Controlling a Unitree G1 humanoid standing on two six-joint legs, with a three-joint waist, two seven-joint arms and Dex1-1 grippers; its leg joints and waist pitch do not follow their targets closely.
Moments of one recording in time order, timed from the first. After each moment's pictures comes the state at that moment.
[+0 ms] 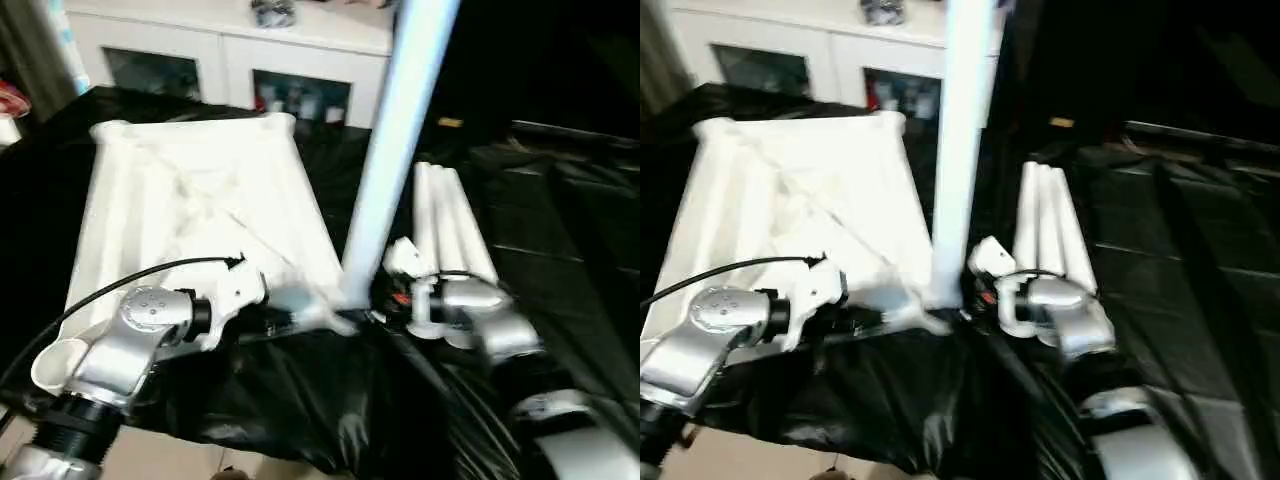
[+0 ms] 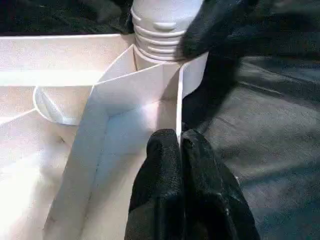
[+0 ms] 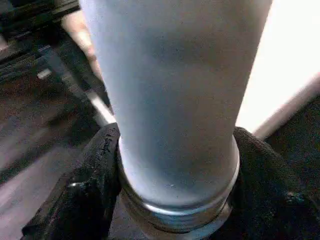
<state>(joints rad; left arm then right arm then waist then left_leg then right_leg) -0.31 0.46 -0.22 0.18 -0.01 0.22 -1.01 -0.57 -0.16 0.09 0.82 0.08 -0.06 1.04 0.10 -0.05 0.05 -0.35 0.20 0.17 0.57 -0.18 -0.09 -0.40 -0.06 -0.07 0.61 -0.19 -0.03</state>
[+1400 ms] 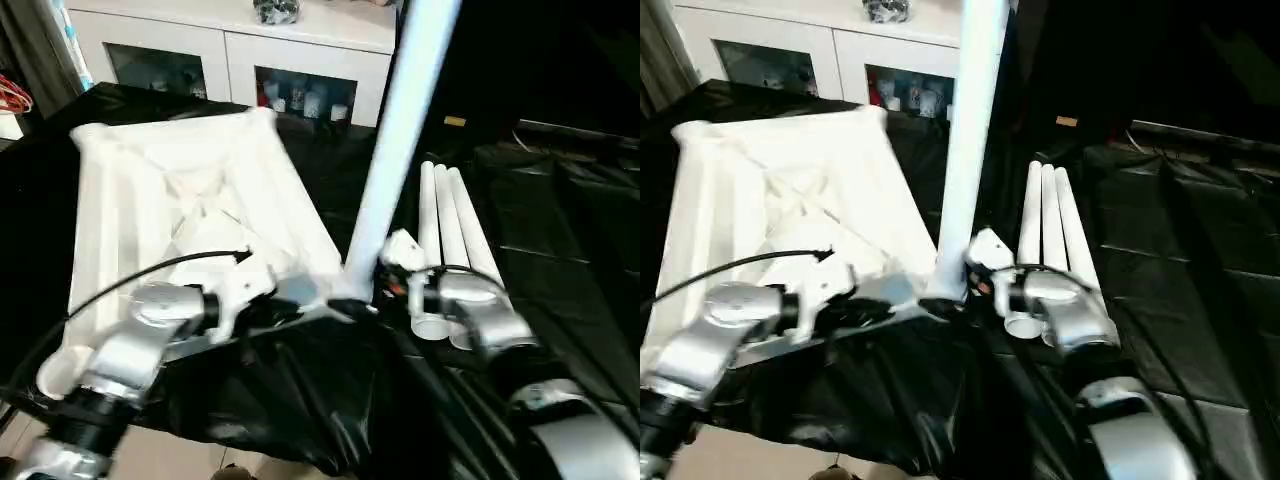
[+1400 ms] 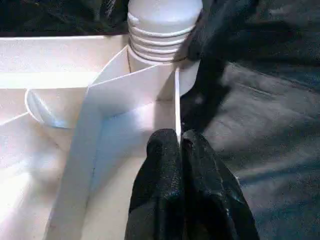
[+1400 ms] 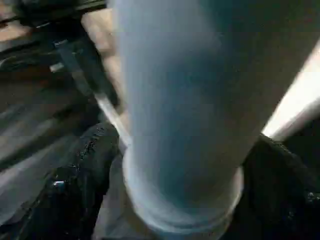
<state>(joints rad) -0.34 0.51 -0.24 0.19 -0.06 0.23 -1.13 -0.60 -0.24 0.15 0.82 0.08 -0.15 1.24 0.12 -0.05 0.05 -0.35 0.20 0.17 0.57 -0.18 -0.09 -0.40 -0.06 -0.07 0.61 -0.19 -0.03</state>
